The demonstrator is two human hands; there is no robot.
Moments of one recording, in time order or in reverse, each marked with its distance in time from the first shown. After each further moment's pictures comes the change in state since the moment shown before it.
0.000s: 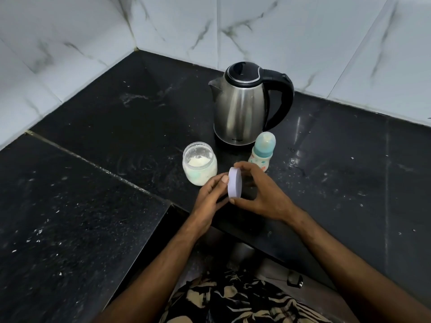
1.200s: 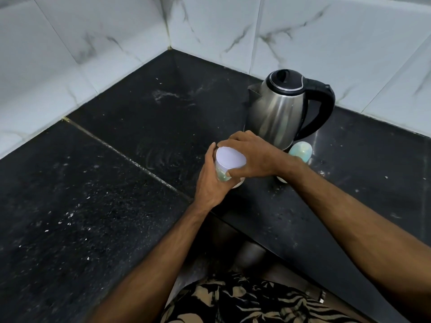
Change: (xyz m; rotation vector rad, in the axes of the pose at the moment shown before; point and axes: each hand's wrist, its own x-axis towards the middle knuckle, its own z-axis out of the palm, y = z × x) left_hand 0.031 0.032 -0.059 0.657 0.287 0.431; right_hand 0.130 -0.063 0.006 -0.614 -0.356 -0.158
